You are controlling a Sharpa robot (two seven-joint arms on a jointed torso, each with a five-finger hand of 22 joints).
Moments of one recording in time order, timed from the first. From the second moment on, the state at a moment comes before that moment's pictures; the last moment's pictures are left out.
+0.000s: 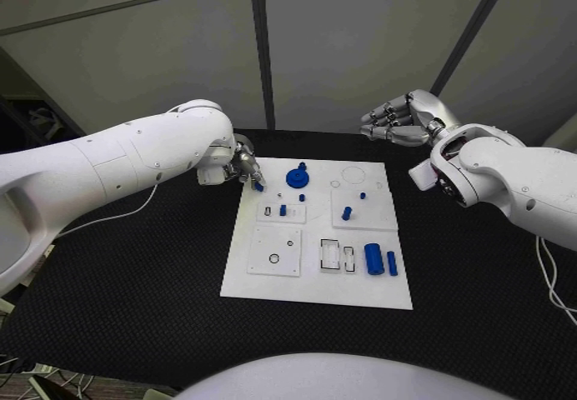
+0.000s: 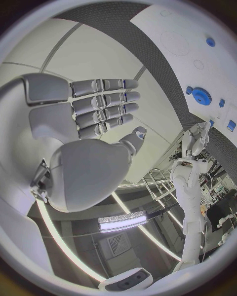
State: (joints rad) left arm 1.35 -0.56 -0.08 1.01 -0.95 0.34 -0.54; left_hand 1.15 0.04 0.52 0.00 0.08 0.89 0.09 0.55 0.38 1.20 0.01 1.05 0.80 1.47 -0.05 1.55 1.31 0.20 1.46 0.06 1.40 1.31; right arm 1.26 -0.72 0.04 1.33 -0.79 -0.37 0.14; right_hand 1.34 -0.11 0.30 0.05 0.33 0.96 0.22 0.09 0.09 1.06 0.16 0.22 0.07 1.07 0.13 0.08 0.25 0.17 0.84 0.25 0.25 0.25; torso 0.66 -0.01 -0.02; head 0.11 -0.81
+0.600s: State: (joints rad) left arm 1.33 -0.73 -0.08 1.30 -0.84 0.15 -0.54; left_hand 1.08 -0.04 0.64 0.00 0.16 0.91 0.08 0.62 0.42 1.24 -0.01 1.04 0.79 1.47 -0.06 1.55 1.31 0.20 1.47 0.05 1.39 1.31; right arm 1.26 -0.72 0.04 1.32 -0.79 -0.37 0.14; right_hand 1.34 -0.11 0.30 0.05 0.33 0.96 0.22 0.09 0.09 1.06 0.16 0.22 0.07 1.07 0.13 0.08 0.25 0.17 0.84 0.25 0.25 0.25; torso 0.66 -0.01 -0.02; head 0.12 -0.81
